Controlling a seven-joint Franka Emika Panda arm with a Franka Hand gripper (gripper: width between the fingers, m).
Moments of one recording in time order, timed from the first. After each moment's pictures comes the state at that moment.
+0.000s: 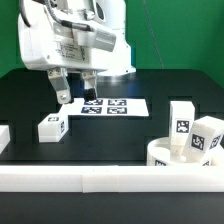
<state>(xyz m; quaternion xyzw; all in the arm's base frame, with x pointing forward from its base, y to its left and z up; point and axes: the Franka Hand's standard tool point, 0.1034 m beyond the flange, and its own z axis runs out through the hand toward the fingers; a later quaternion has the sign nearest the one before) 0.604 -0.070 0.108 -0.56 0.81 -0.04 0.18</state>
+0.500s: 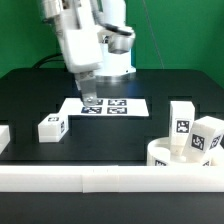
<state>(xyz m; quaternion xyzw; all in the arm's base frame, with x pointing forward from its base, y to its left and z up) 0.611 -0.055 0.108 -0.83 0.55 -0.04 0.12</state>
